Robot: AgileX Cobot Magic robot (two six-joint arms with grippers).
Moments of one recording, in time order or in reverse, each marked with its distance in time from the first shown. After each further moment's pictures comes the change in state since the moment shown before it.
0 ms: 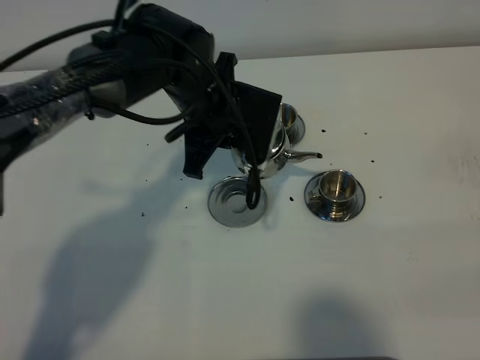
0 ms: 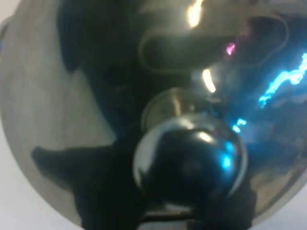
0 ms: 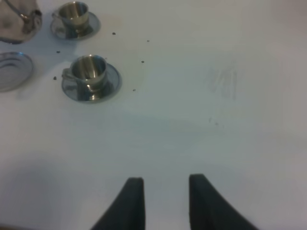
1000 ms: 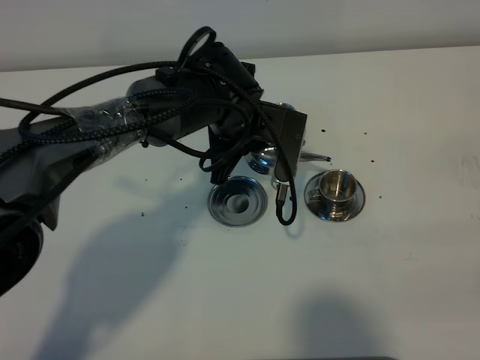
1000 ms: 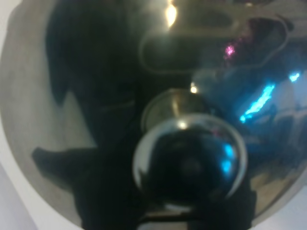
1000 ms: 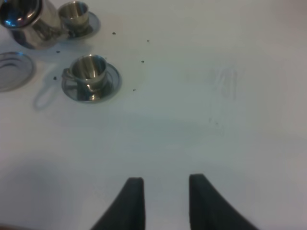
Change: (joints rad) left arm -0.104 0.086 0.000 0.323 -0.092 -0.328; right arm 0.000 -0.001 0.000 0.000 0.000 0.000
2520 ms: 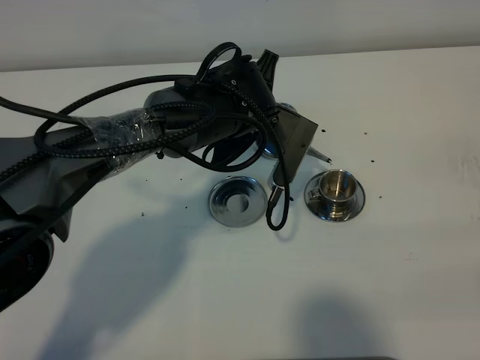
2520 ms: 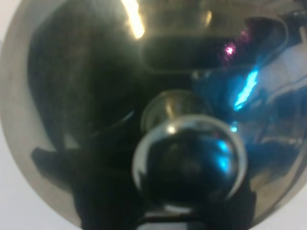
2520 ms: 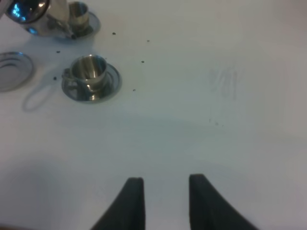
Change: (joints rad) left arm -0.052 0.008 0.000 0.250 -0.065 0.013; right arm 0.000 0.000 0.000 0.000 0.000 0.000
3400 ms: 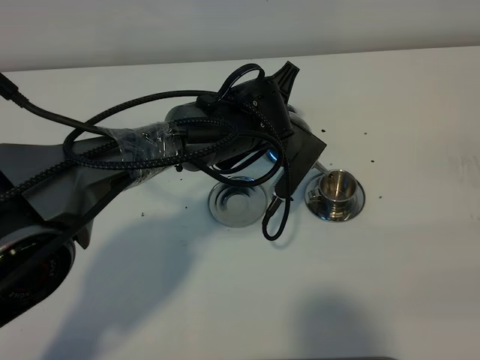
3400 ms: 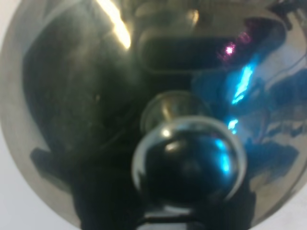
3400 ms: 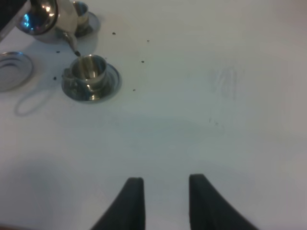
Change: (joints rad) left arm -0.033 0.041 0.000 0.118 -0.028 0.017; right arm 0.000 0.000 0.000 0.000 0.000 0.000
